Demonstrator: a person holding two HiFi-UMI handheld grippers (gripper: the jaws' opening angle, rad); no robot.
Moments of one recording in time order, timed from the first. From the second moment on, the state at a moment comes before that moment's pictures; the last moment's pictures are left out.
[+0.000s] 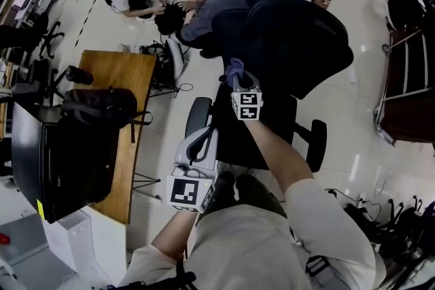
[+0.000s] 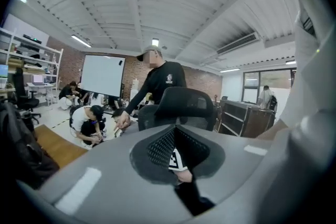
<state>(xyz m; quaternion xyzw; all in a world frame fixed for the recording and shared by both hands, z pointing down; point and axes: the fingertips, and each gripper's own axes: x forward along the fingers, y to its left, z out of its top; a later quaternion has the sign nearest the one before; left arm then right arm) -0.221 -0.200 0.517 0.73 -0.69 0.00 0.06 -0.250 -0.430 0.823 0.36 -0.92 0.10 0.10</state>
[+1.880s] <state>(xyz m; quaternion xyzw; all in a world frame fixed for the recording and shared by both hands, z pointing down) -0.208 -0.252 0.547 0.72 -0.69 0.01 0.09 -0.177 -0.481 0.917 0.42 -0.88 0.18 0.14</state>
